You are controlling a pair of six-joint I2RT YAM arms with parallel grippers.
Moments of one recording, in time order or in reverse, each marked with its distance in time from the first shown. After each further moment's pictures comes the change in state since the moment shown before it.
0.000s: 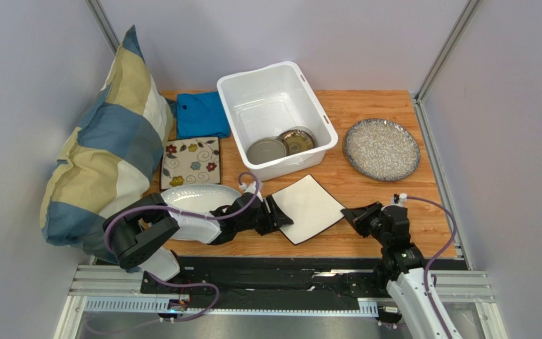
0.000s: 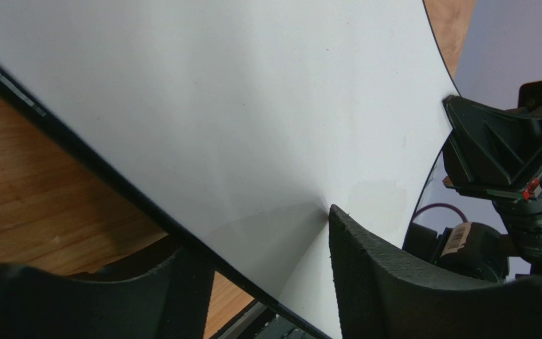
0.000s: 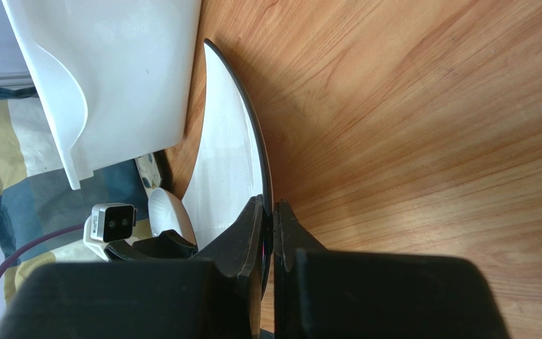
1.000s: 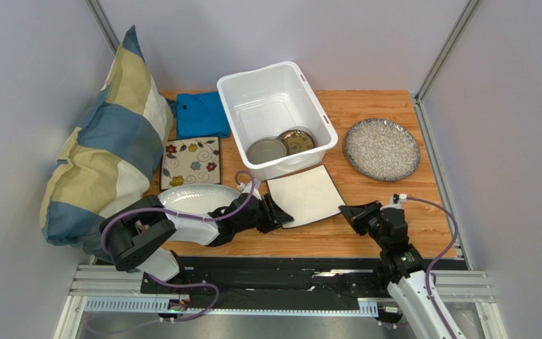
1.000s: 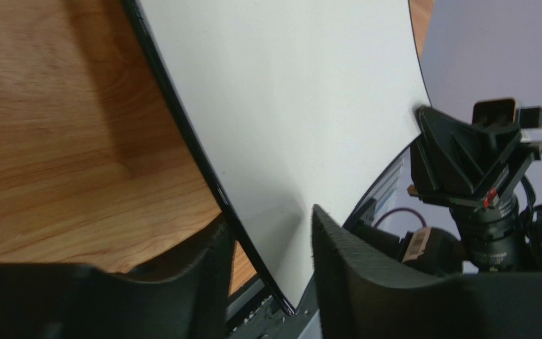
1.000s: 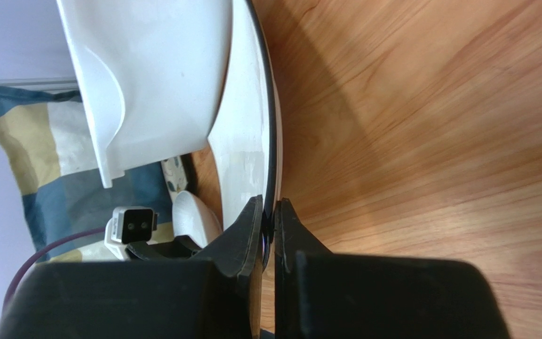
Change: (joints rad) left arm -0.003 -0.042 -0.029 0.052 -0.043 -0.077; right arm 0.096 -0.053 -0.013 0.037 0.103 0.083
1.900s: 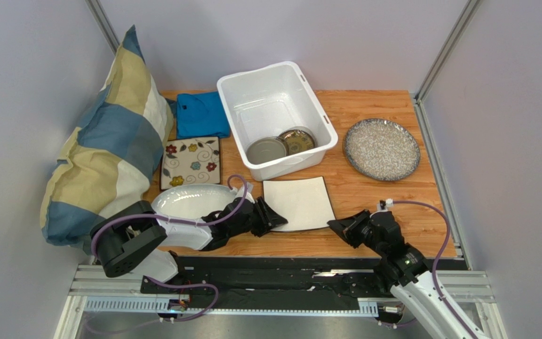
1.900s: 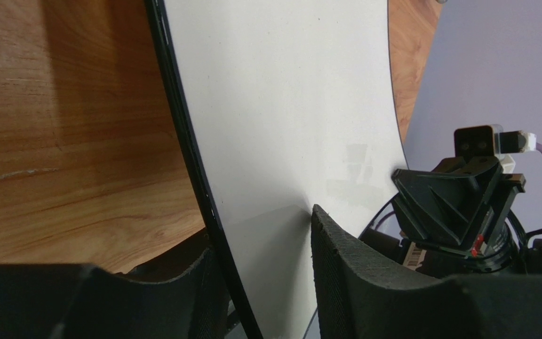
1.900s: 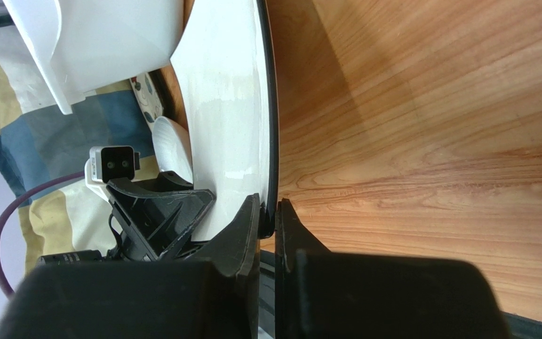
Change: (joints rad) left arm -0.008 -0.069 -0.068 0.002 -0.029 -0.044; right arm 0.261 -0.066 0.061 -0.241 0.022 0.127
